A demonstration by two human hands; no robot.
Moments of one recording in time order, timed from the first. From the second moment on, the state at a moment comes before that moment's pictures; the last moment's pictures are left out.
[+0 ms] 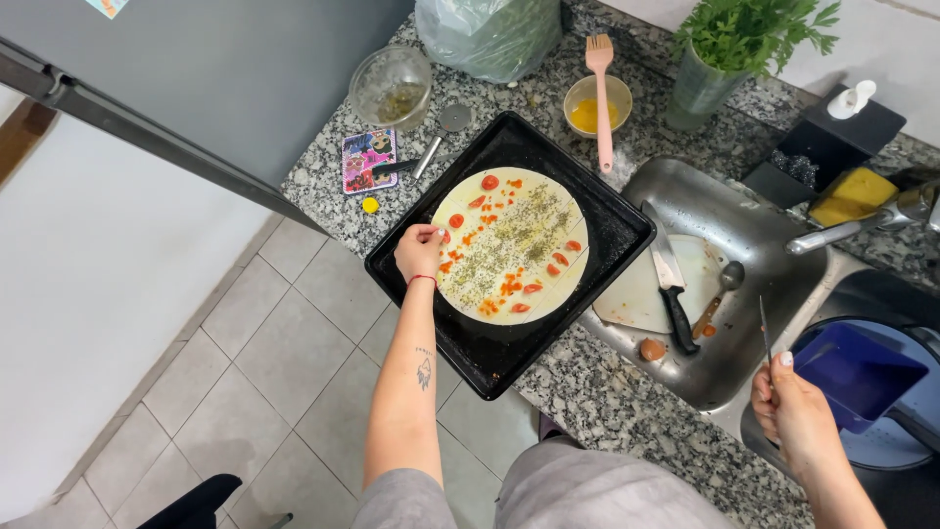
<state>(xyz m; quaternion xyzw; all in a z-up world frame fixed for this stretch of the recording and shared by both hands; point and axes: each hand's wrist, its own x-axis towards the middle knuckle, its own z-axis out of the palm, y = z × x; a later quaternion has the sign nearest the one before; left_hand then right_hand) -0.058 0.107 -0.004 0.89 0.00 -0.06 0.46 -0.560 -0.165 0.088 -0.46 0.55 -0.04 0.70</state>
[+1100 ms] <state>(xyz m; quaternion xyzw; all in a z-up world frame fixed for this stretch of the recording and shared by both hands) -0.392 -0.067 0.050 0.43 -0.22 -0.60 0.64 -0.553 -0.149 0.124 -0.81 0.34 -0.26 0.41</state>
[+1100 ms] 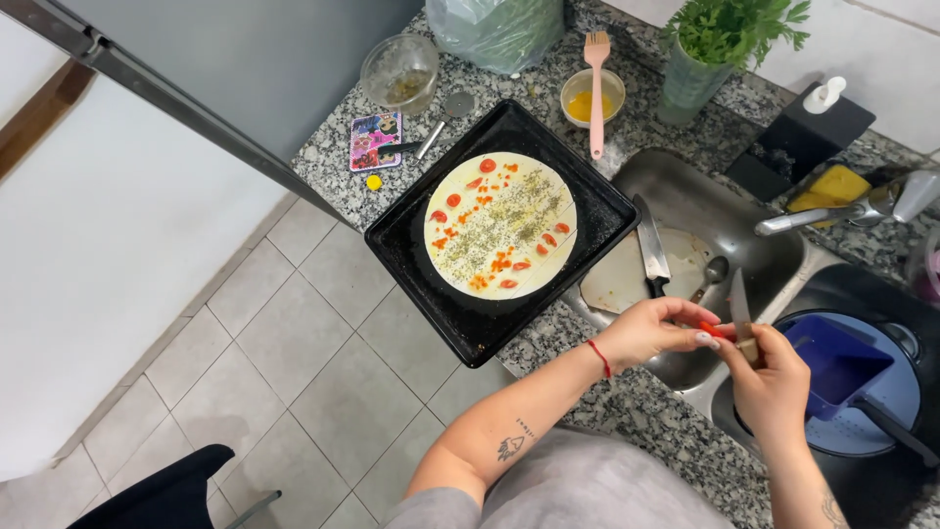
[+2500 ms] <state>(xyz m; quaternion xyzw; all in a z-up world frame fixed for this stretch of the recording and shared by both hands) -0.424 -0.079 0.011 0.37 -0.24 -0.57 0.70 -0.525 -0.155 0.109 -0.42 0.48 -0.02 0.77</state>
